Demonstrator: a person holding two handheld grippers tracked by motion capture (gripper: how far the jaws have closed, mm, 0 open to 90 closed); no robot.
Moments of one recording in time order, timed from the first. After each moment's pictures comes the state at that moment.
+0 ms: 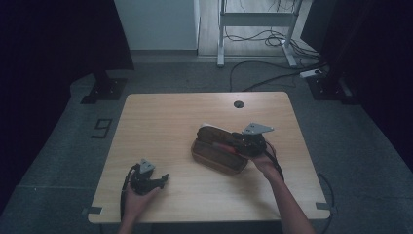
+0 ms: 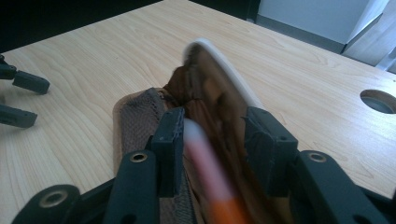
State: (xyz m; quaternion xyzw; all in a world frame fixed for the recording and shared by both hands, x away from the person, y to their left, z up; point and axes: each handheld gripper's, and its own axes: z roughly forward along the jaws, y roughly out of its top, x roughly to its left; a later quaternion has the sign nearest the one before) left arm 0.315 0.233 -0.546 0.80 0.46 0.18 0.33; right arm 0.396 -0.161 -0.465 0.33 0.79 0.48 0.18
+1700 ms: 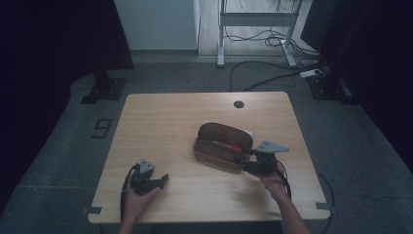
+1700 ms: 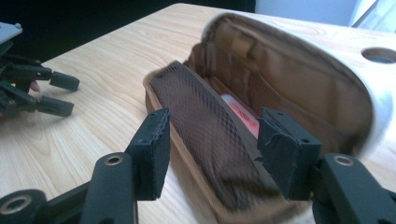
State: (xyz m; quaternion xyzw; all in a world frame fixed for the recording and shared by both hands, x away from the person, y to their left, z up) left arm 0.315 0.232 -0.546 0.80 0.46 0.19 0.33; right arm 0.341 -0.191 -0.487 0.37 0.75 0.52 0.16
